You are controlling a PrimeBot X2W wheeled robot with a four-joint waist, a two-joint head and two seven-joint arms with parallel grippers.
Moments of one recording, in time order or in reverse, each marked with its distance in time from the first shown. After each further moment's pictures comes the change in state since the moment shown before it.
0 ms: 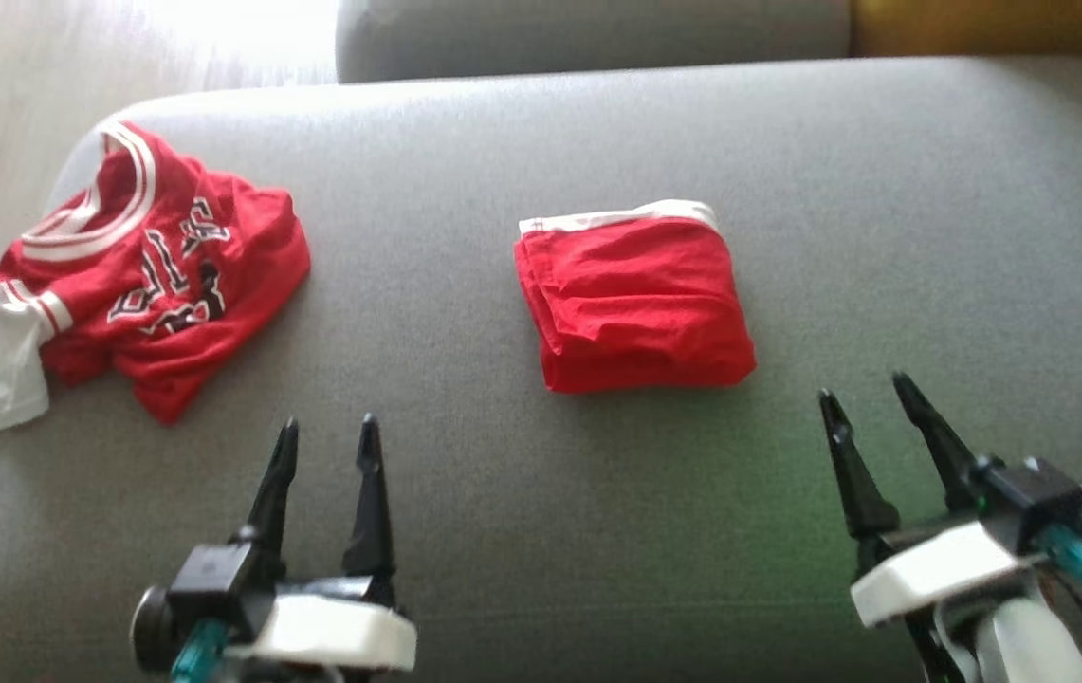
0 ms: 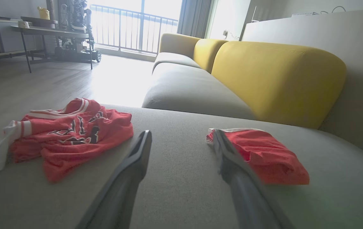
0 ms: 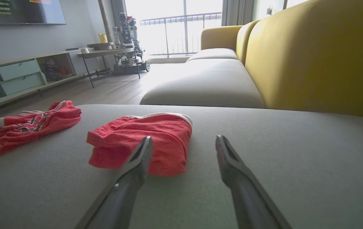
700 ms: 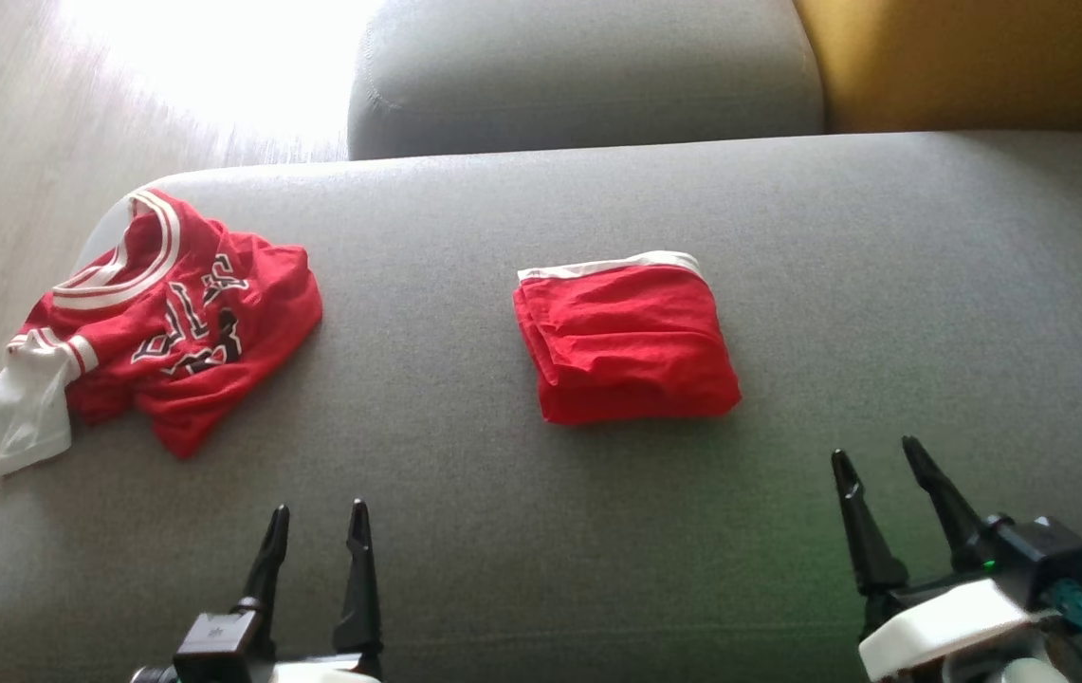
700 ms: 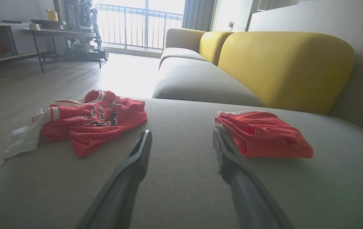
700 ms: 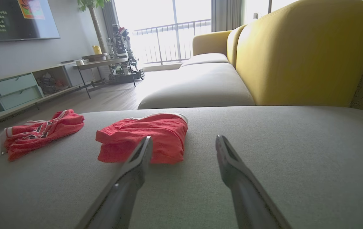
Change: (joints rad) left arm 0.134 0.002 0.038 0.033 0.045 -0.021 0.000; right arm 0.115 0.007 -0.024 -0.007 0.054 0.000 -0.002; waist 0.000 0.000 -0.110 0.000
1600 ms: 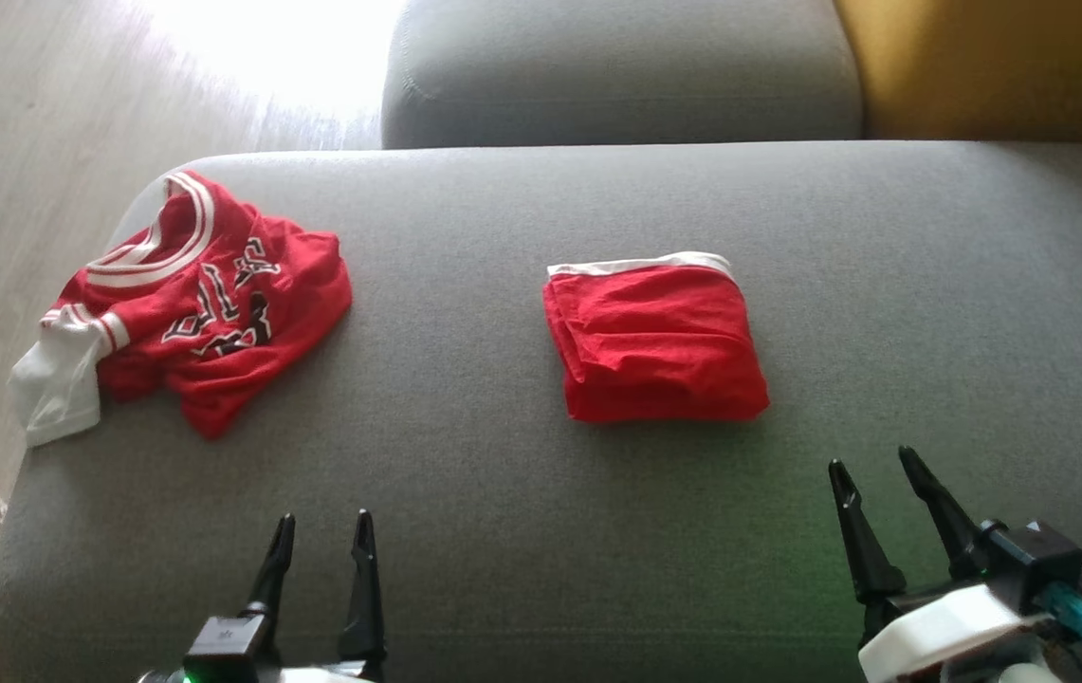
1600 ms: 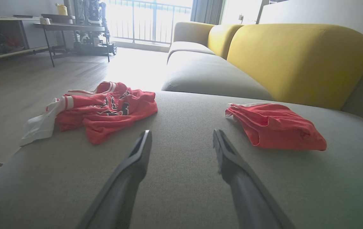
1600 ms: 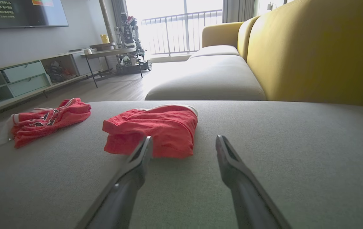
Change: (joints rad) left arm 0.000 0.000 -0.004 0.032 0.010 -0.006 0.000; right arm 0.000 0.002 -0.003 0.024 -0.032 0.000 0.000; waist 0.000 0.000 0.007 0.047
